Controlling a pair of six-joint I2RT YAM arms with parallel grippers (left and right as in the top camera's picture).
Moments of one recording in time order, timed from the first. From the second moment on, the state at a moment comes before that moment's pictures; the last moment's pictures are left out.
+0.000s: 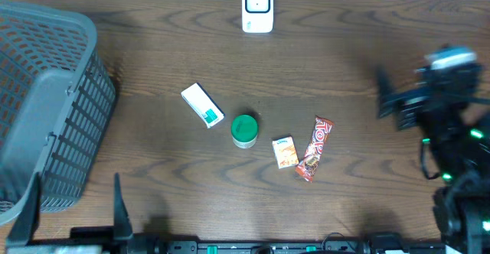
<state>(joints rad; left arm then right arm) 0.05 0.15 1.03 -0.58 0.13 0.33 0.07 0.84 1.15 -0.55 -0.15 -0.26</state>
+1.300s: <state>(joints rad) 0.05 0.15 1.03 -1.14 0.13 0.33 0.38 1.08 0.96 -0.65 -0.01 0.17</state>
